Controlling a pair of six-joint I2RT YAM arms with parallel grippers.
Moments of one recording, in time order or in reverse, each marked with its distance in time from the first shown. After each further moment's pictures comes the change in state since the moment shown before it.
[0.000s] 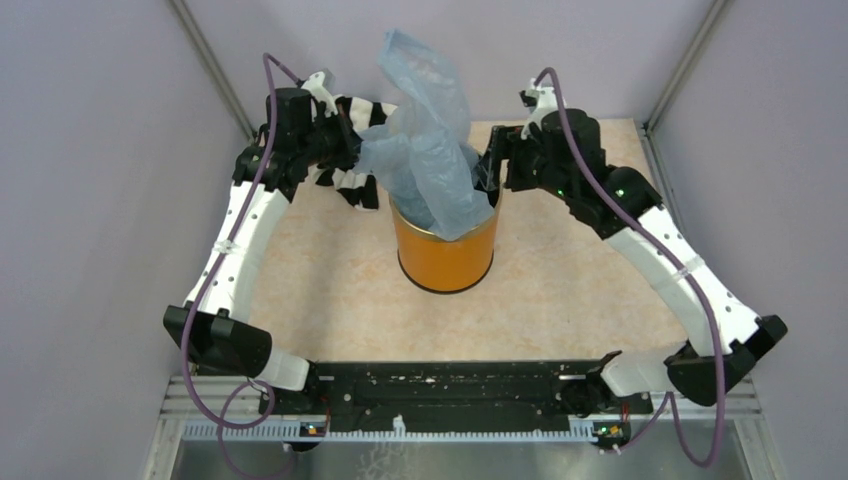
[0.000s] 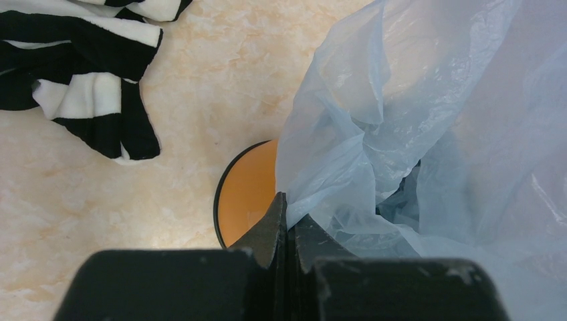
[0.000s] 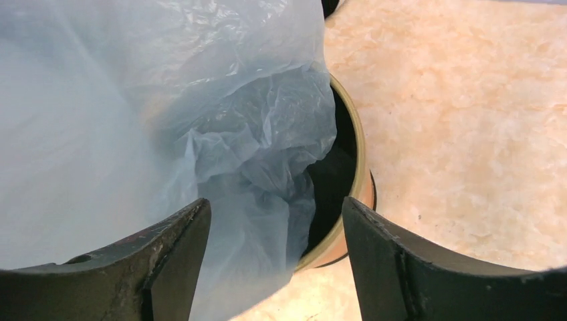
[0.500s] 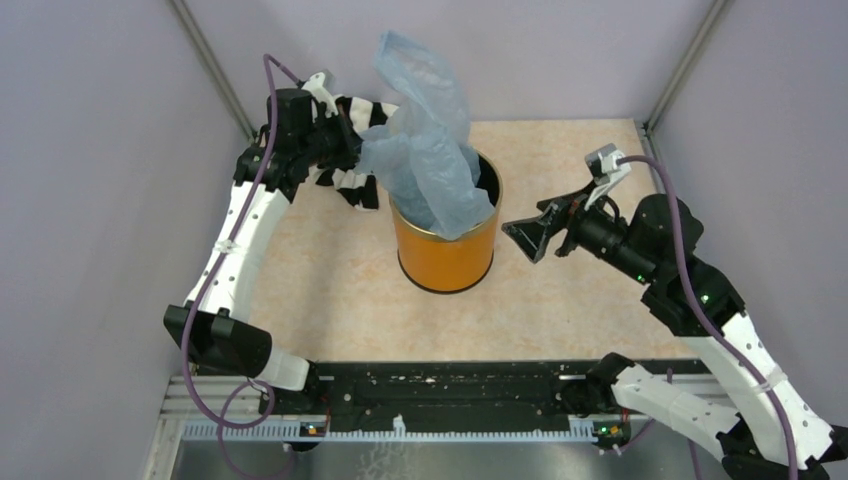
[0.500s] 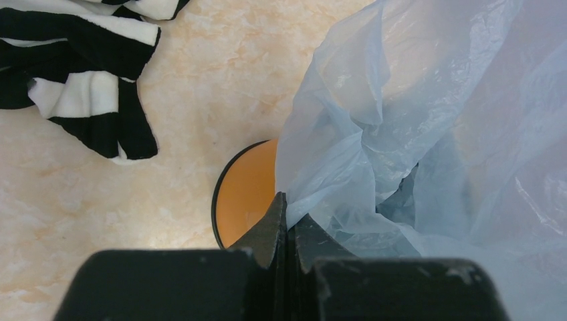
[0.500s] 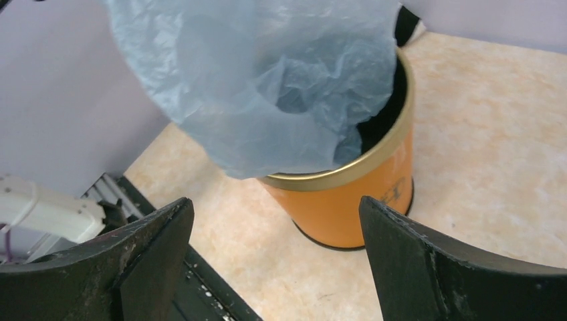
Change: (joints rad) left arm 0.000 0.000 -0.009 0.009 0.002 -0.006; right arm 0.000 -0.532 -0.411 0.145 -0.214 -0.053
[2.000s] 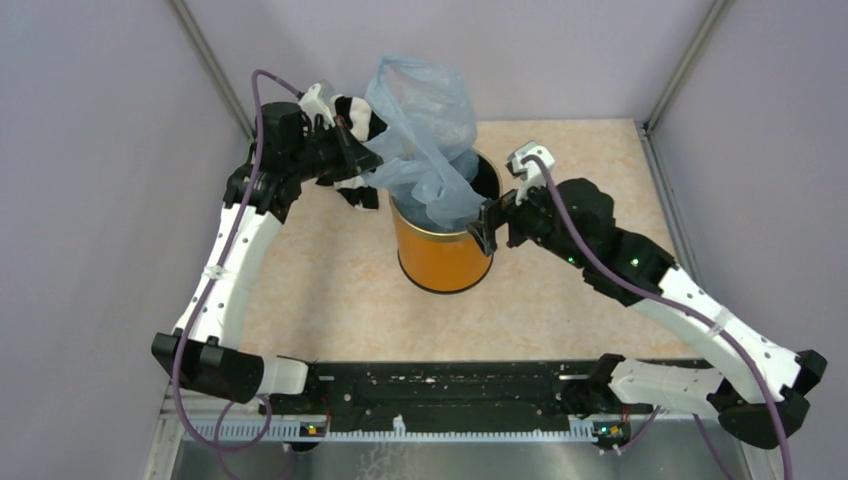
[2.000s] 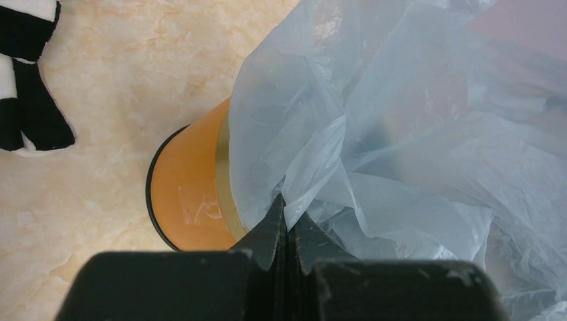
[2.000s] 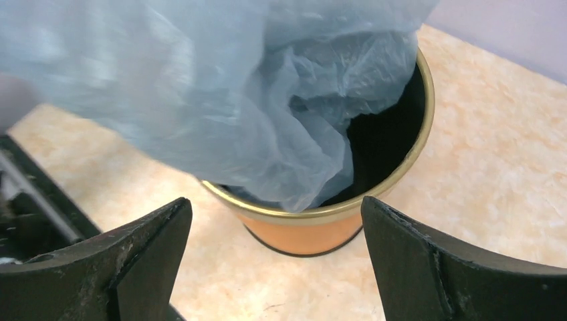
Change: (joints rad) left arm -0.002 -0.126 -0.116 0.062 0.190 -0.095; right arm 0.216 0.253 -0.006 0.100 0.279 -0.196
